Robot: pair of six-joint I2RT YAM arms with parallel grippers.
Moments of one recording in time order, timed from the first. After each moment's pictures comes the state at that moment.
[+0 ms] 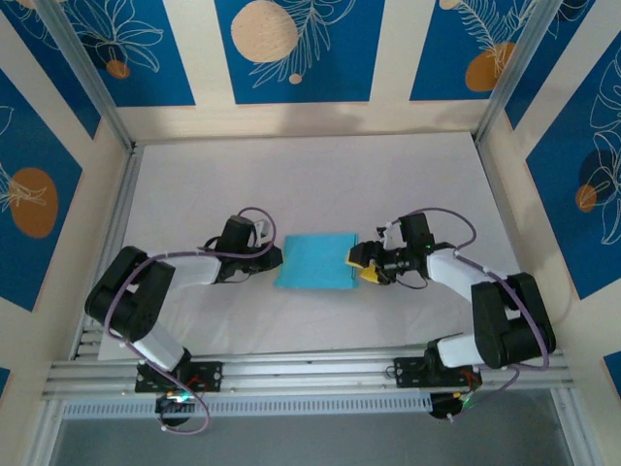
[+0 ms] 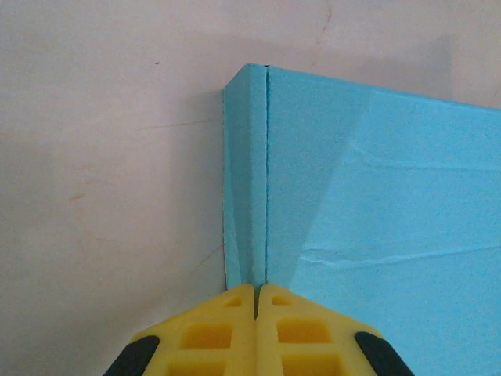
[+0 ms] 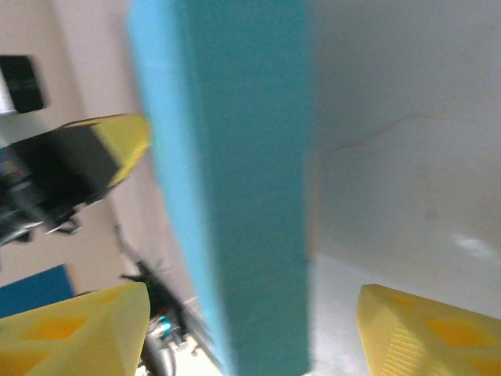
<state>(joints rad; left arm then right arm) -0.49 1.62 0.65 0.14 0.42 -0.68 0.22 1.39 0.60 -0.28 -0.77 0.67</state>
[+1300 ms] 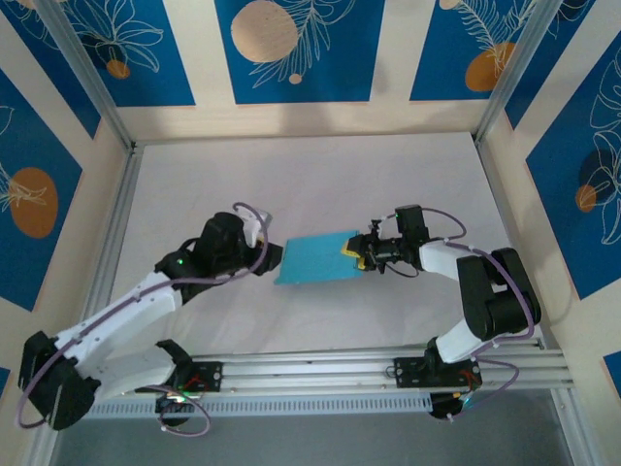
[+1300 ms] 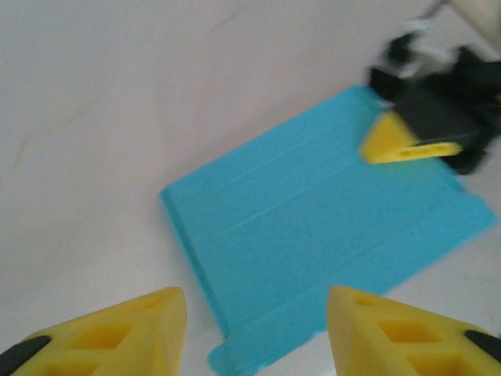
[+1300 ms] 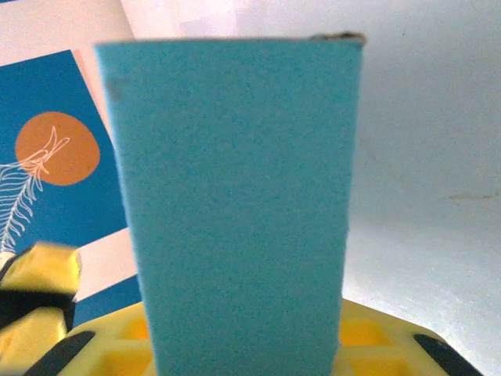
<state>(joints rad) -0.74 1.04 0.82 -0.39 0.06 -0.21 0.21 1.55 0.63 0.01 -0.99 0.99</state>
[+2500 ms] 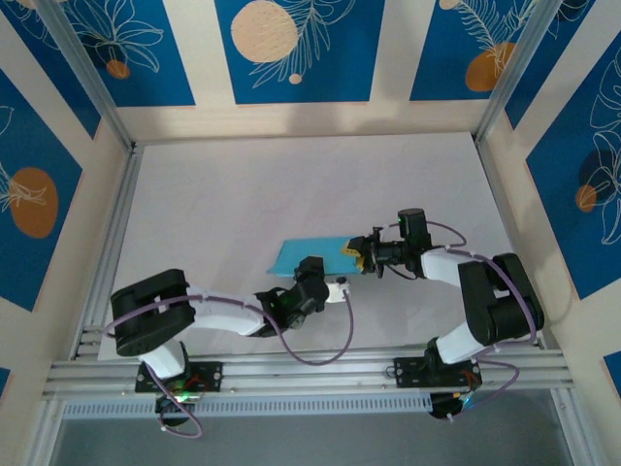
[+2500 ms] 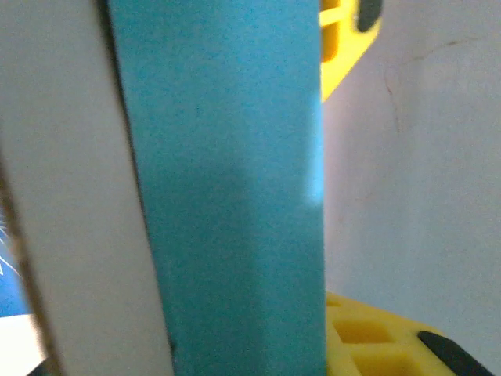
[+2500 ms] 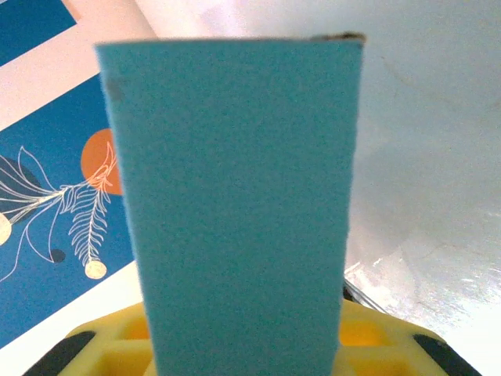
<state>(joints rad) -1.23 1.64 0.70 0.42 -0.74 0.90 0.22 1.51 0.56 0.16 -1.06 1.32</state>
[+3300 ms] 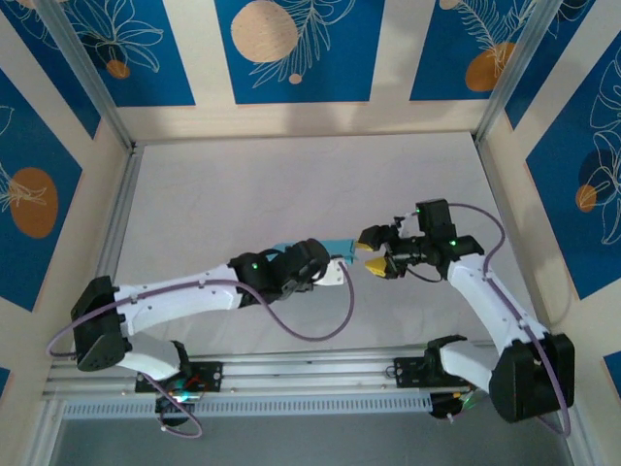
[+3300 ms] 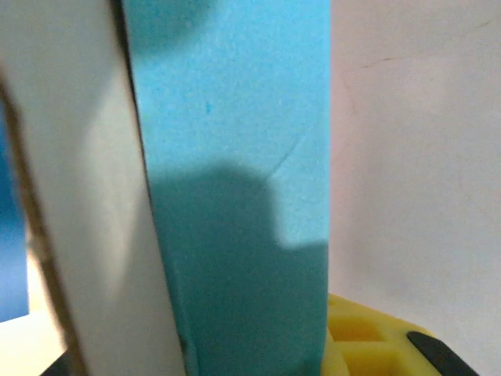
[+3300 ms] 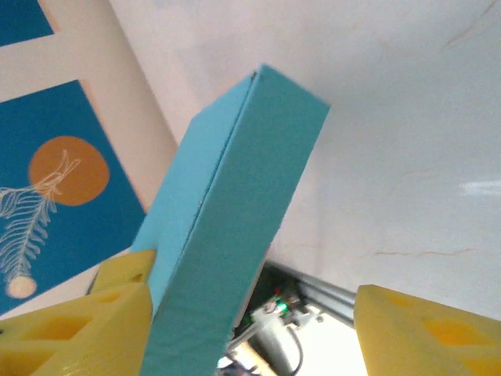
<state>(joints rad) -1.15 1.42 1.13 -0.56 -0.44 0.68 0.20 1.08 0.78 -0.65 -0.80 0.98</state>
